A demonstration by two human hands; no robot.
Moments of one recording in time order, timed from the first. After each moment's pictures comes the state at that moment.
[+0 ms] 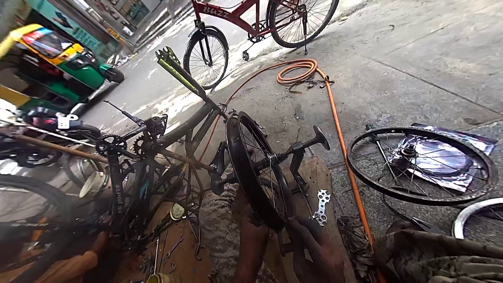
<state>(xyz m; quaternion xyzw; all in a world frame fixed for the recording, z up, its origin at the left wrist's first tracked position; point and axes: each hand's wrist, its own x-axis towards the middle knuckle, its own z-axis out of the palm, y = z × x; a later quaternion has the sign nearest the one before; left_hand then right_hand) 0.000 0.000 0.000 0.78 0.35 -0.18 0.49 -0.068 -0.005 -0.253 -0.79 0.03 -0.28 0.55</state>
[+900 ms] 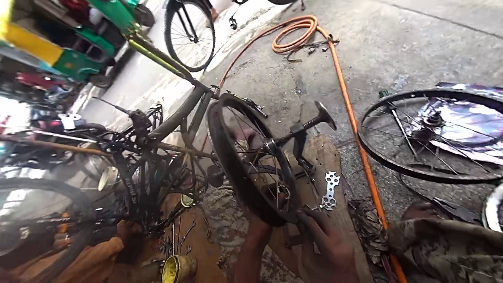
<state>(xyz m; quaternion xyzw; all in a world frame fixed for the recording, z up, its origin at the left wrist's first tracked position) 0.003 0.137 -0.271 0.81 0.17 -0.10 0.56 -0.059 -0.010 -0.254 -0.82 0.08 -0.17 0.55</state>
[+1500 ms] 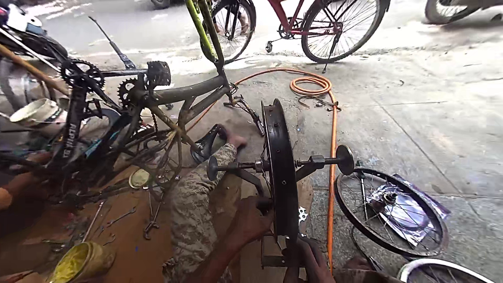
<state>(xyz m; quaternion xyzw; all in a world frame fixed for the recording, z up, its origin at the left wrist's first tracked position) 0.040 0.120 -0.238 0.88 0.02 -0.18 0.44 -0.062 -0.019 -0.253 -0.84 0.04 -0.17 0.51</state>
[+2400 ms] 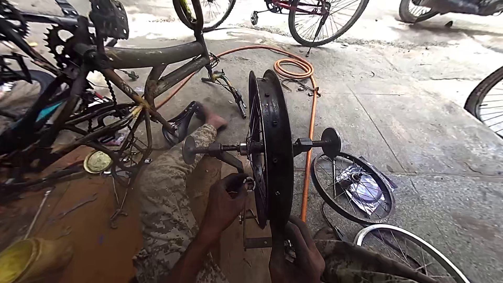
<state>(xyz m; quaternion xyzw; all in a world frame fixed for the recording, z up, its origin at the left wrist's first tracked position) 0.034 0.136 -0.253 0.84 0.11 -0.06 0.54 -0.052 -0.017 -0.250 -0.83 0.01 -0.26 0.49</state>
